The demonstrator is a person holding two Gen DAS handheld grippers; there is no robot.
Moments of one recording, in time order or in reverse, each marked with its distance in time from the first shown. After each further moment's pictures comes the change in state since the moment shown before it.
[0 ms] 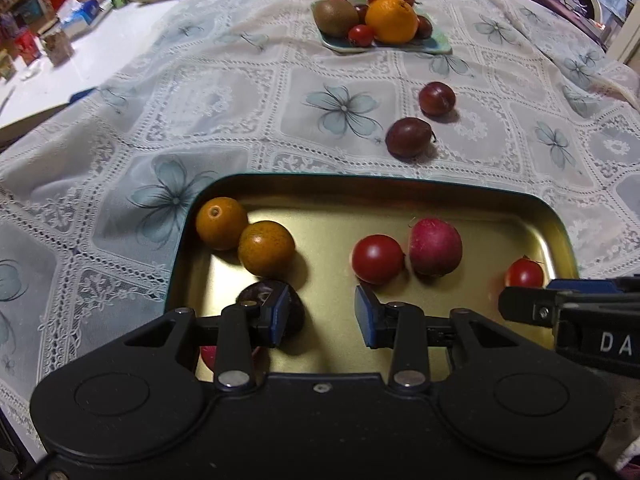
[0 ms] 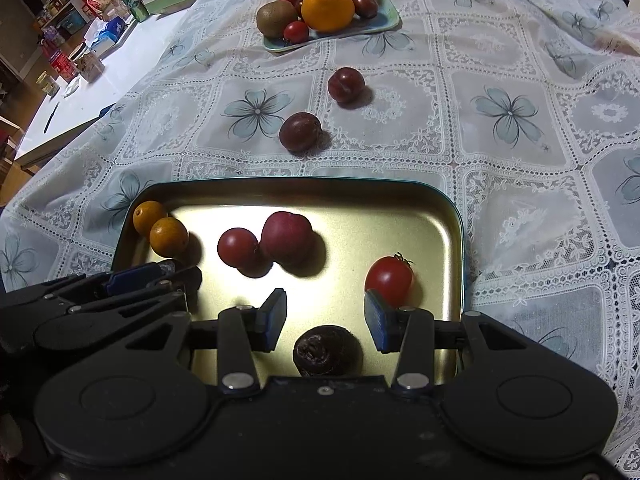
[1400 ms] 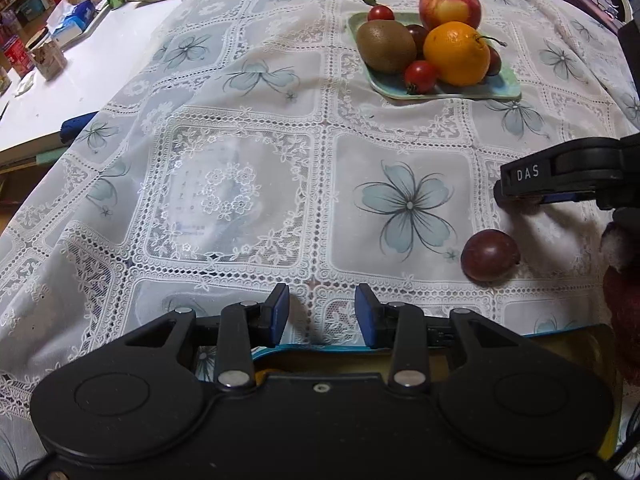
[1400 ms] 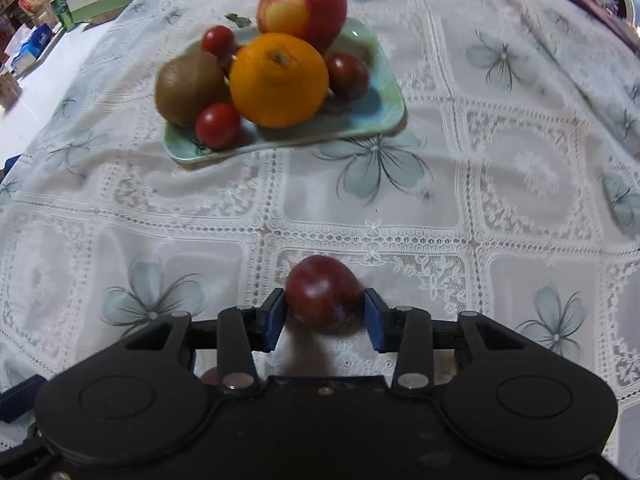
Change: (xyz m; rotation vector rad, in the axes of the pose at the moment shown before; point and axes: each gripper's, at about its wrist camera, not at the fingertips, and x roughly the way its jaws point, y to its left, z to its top) left arm 0.056 0.030 0.102 0.003 0.047 0.054; right arm 0.127 -0.001 0.189 -0.017 -0.022 -0.203
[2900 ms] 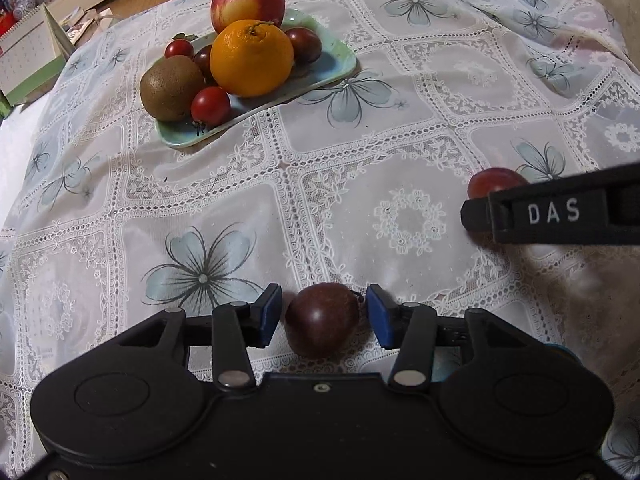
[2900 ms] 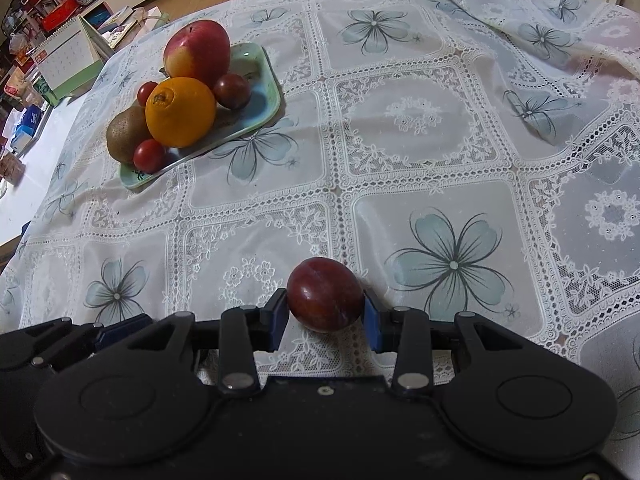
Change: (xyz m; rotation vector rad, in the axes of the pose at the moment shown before) left arm 0.033 -0.119 0.014 0.324 -0.047 -0.097; right arm -0.035 -0.094 -0.053 0.204 -0.059 0.093
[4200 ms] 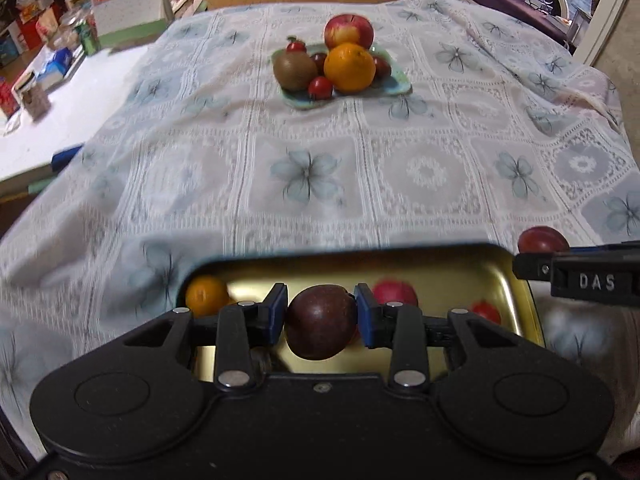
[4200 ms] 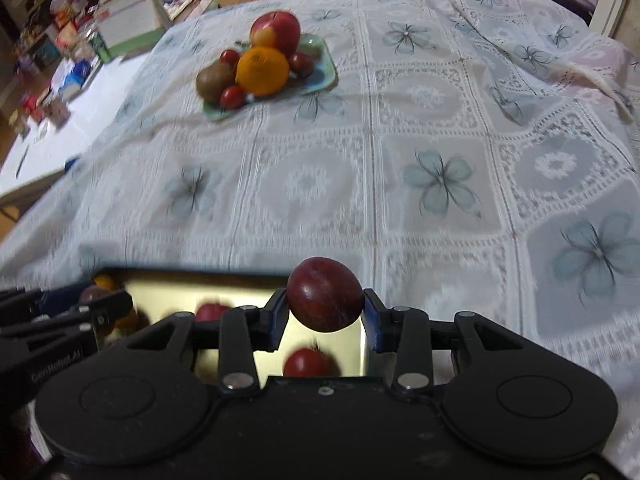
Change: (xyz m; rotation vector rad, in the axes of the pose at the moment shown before) left arm -0.127 0.028 -0.099 -0.234 -0.062 0.042; right arm -0.106 0.020 -0.092 -0.151 0.002 0.016
